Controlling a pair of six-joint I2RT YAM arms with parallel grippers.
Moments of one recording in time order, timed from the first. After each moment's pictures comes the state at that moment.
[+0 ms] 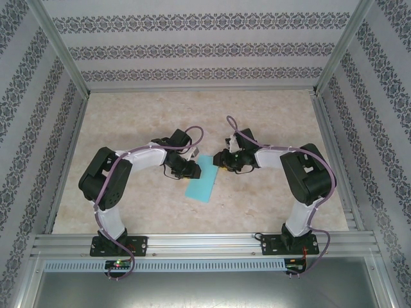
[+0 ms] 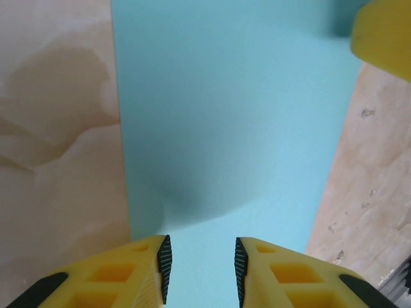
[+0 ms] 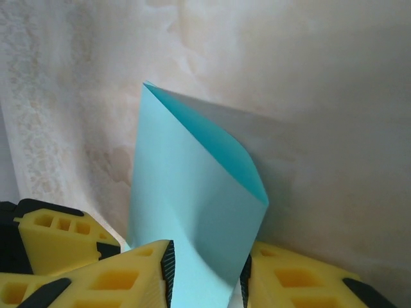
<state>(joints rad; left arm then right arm) -0.53 1.81 1.09 -0.54 0.47 -0.39 0.41 1.81 0.88 -0.05 -0.63 0.68</state>
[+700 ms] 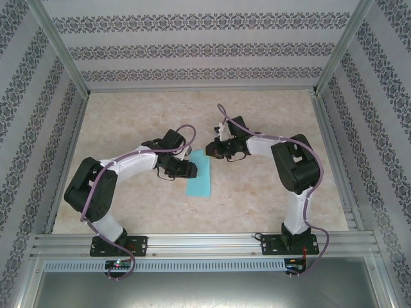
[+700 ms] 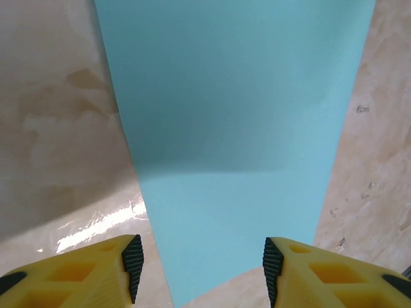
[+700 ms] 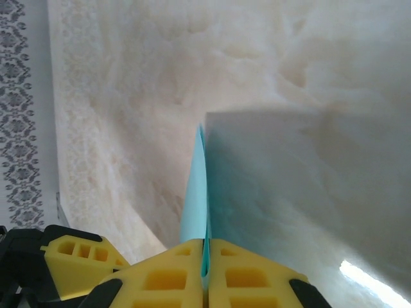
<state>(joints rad) -0.52 1.66 1.01 -0.56 0.38 -0.43 0.42 1.98 1.14 -0.10 -0.78 0.59</state>
